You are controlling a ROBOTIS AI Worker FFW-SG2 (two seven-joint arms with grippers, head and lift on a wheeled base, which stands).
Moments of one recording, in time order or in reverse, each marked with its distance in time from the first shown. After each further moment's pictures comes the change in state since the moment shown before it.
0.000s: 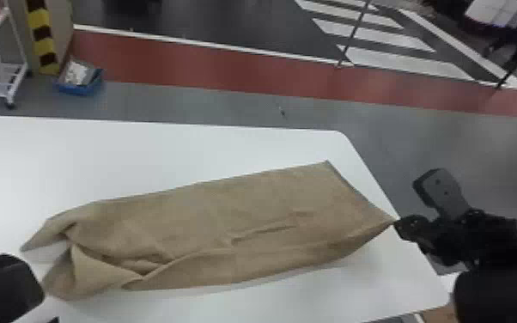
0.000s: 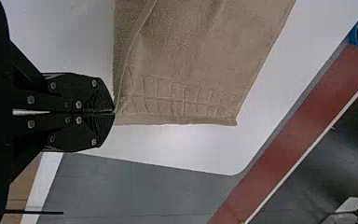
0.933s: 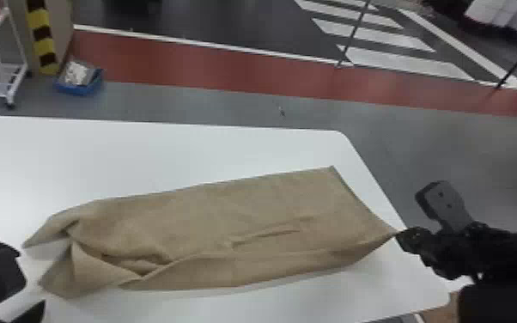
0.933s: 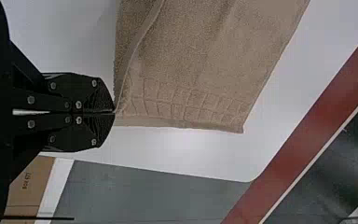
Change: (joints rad) left arm -0.045 -0.004 0.074 0.094 0.011 -0.120 -0.033; right arm 0.044 0.032 -0.029 -0.005 -0.006 -0.018 -0.003
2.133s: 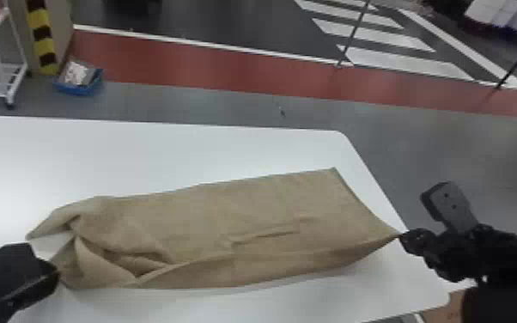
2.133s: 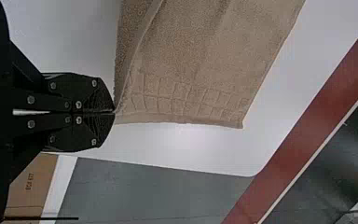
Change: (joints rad) left arm -0.076 -0.023 -0.027 0.097 0.000 -0.049 -0.079; right arm 0.009 0.016 -0.020 -0.013 -0.003 0.005 -0.001
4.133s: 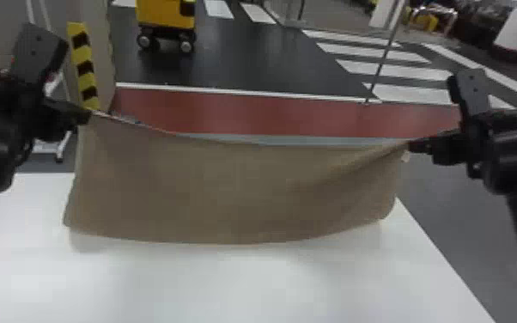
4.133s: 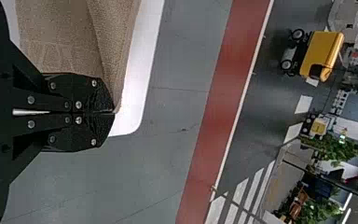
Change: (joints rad) left arm -0.916 -0.259 0.050 0.492 0.336 0.419 0.386; right arm -0.861 -0.157 0.276 0.468 -0.520 0.244 -0.434
